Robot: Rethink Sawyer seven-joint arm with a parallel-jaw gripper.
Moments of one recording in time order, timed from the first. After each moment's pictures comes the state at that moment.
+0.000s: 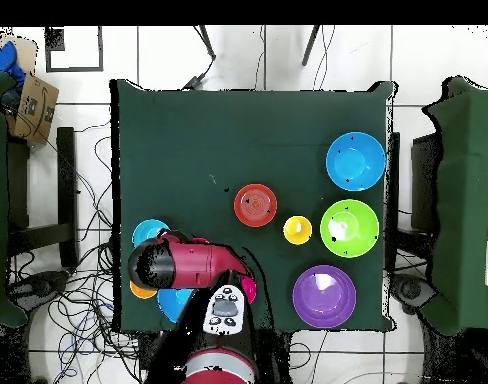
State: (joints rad) arm 0.07 -0.63 -0.08 1.92 0.07 0.23 2.06
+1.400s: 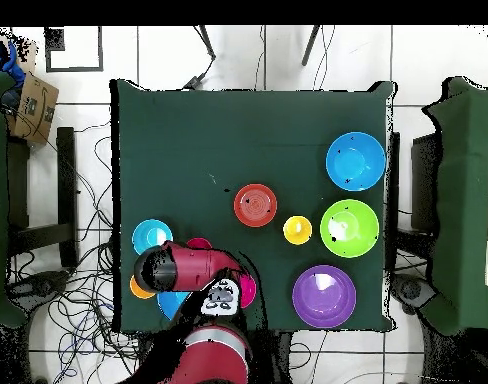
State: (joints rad) arm 0.09 -0.52 -0.08 1.92 0.07 0.22 2.06
